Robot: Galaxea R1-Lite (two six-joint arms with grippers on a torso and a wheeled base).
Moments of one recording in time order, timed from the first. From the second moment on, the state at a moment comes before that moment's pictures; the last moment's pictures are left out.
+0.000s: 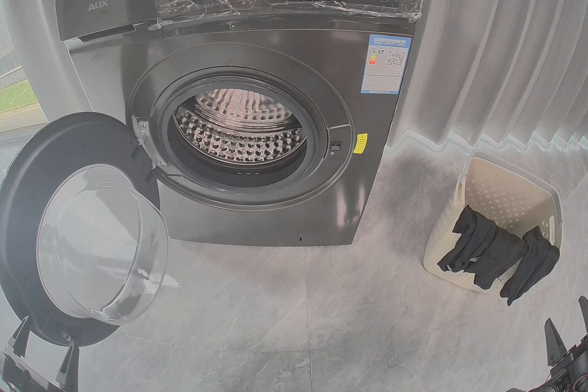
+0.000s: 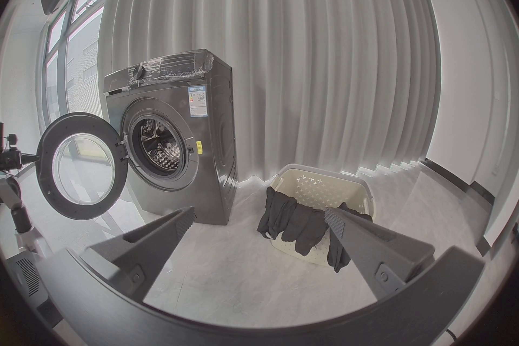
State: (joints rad) left arm 0.00 0.02 -0.02 0.00 -0.01 -0.01; right arm 0.01 0.01 -0.02 0.01 0.00 0.00
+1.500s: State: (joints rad) left arm 0.00 0.02 -0.02 0.00 -0.01 -0.01; right arm 0.01 0.01 -0.02 0.01 0.00 0.00
